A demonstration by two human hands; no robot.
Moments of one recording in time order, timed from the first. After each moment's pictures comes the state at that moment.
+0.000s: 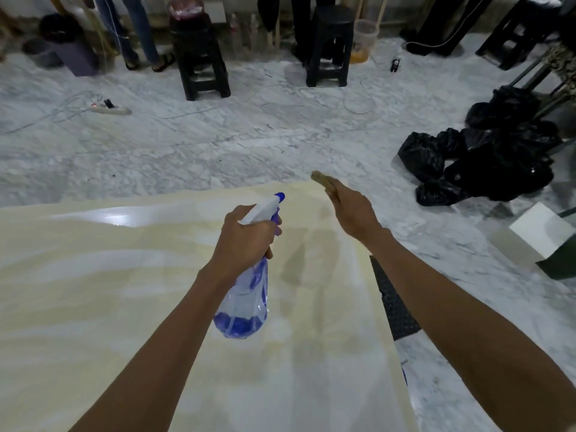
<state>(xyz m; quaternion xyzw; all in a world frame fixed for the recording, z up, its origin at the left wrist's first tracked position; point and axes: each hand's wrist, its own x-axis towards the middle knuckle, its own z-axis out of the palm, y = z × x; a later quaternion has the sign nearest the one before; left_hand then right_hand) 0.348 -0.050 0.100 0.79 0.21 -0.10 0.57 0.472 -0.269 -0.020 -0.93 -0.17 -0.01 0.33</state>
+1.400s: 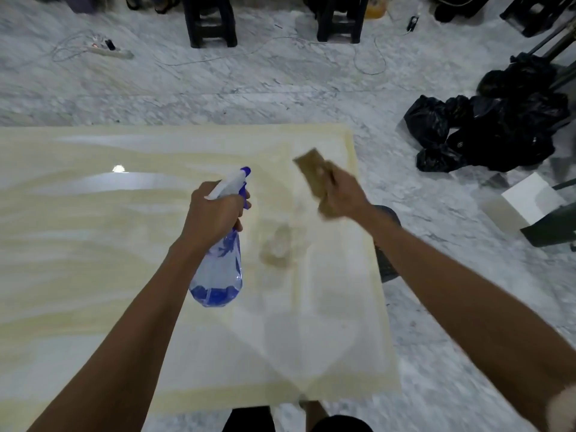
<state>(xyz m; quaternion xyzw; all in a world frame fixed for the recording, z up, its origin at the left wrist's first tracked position) 0.224 -0.022 0.085 0.78 0.25 -0.04 0.57 0.336 -0.255 0.007 -0.92 -0.08 0.15 0.37</state>
